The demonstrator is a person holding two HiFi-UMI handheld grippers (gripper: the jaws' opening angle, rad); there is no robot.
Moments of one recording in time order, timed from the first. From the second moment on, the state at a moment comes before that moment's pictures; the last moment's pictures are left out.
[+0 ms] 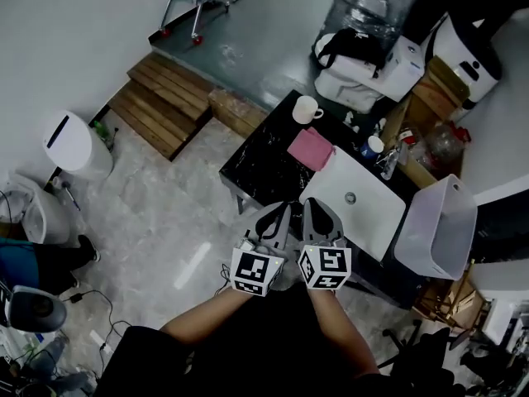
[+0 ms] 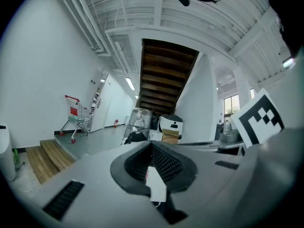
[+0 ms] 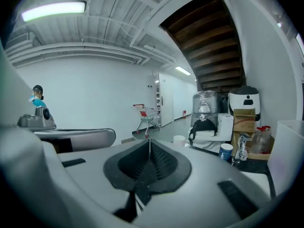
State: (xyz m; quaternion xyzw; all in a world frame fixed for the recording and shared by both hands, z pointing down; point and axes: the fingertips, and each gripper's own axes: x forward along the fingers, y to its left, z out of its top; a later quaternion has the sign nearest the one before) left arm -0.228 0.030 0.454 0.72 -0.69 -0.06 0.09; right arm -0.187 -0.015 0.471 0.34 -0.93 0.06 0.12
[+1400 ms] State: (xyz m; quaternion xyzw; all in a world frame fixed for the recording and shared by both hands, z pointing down) left arm -0.294 -0.128 0.493 0.73 -0.68 -0.02 0.13; right arm -0.249 -0.171 0.543 0.34 -0.92 0.11 0.18
